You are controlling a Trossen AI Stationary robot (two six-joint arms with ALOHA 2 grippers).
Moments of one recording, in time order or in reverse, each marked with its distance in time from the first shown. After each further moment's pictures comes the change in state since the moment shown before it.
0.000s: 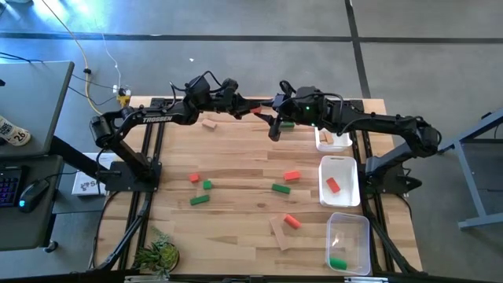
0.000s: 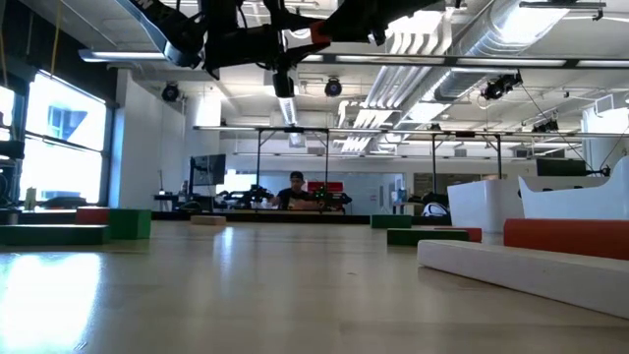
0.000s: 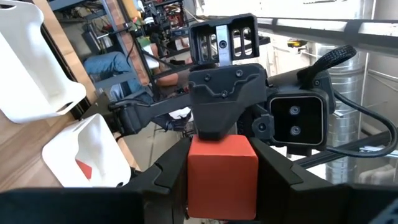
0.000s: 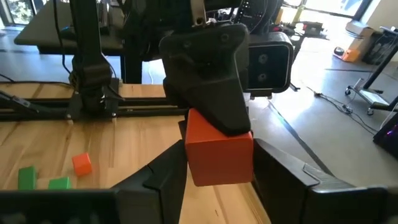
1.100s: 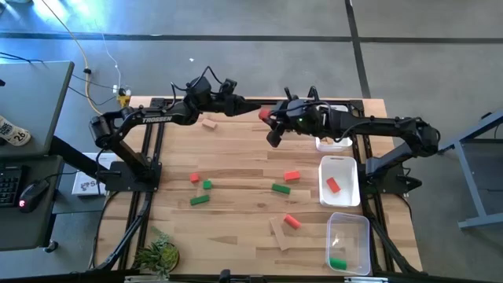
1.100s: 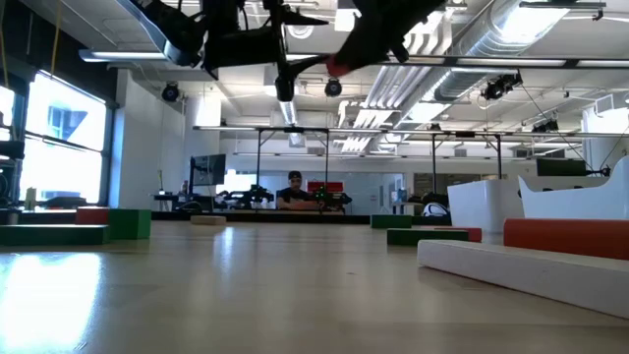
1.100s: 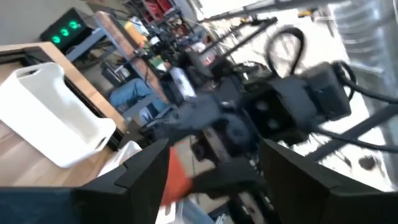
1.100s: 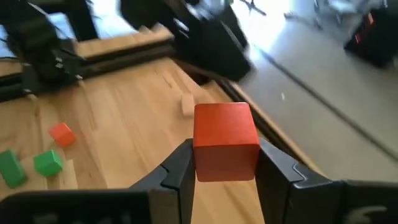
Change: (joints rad) left arm -0.005 -0.003 0.000 -0.042 -0.029 0.345; right arm 0.079 0.001 -0.002 -0.245 0.248 0.285
